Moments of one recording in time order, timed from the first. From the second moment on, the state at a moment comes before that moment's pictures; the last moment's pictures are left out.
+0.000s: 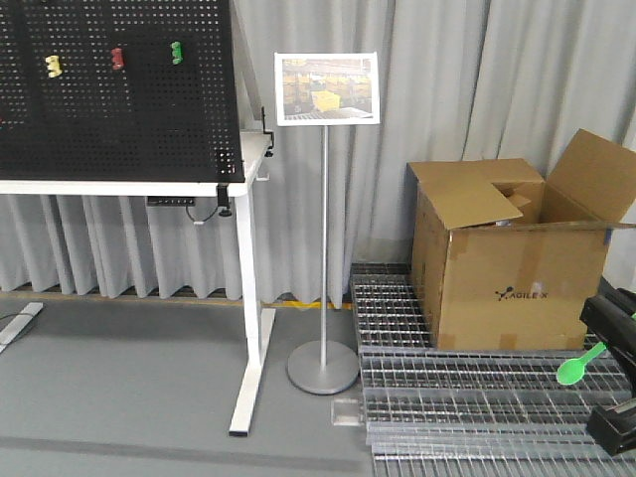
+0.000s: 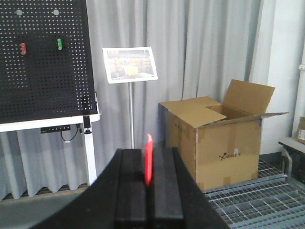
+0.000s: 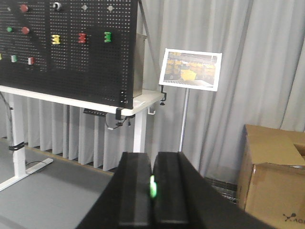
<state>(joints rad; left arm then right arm) -0.34 0.45 -0.54 0.22 0.10 -0.25 0.00 0.90 -0.52 -0.75 -0.50 0.65</state>
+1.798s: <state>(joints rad) -0.34 0.45 -0.54 0.22 0.10 -0.25 0.00 0.90 -0.52 -0.75 -0.50 0.65</state>
